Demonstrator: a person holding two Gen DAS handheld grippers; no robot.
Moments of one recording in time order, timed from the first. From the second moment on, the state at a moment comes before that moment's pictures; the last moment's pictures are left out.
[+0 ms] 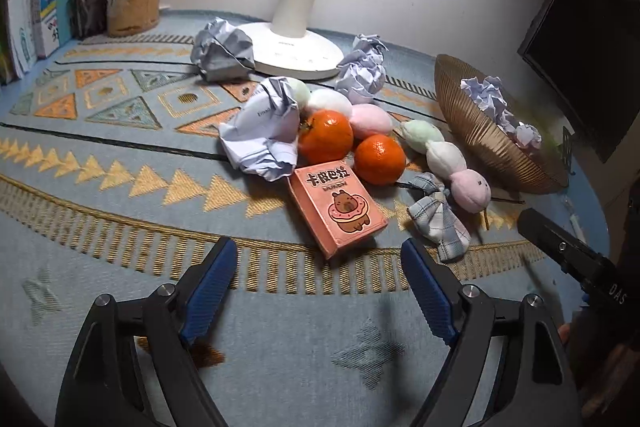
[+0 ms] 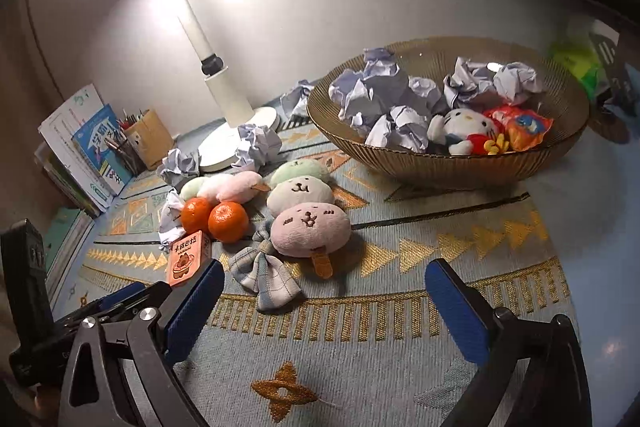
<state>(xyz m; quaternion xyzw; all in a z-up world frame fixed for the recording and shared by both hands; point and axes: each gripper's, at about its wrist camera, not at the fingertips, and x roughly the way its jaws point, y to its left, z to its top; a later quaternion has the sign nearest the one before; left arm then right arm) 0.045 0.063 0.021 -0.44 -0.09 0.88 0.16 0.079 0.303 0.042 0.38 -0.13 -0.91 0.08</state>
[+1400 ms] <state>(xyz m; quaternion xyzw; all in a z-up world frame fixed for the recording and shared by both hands) 0.087 0.089 0.017 -0.44 0.06 0.88 0.19 0.127 0.306 0.020 0.46 -0.08 -0.88 0.06</state>
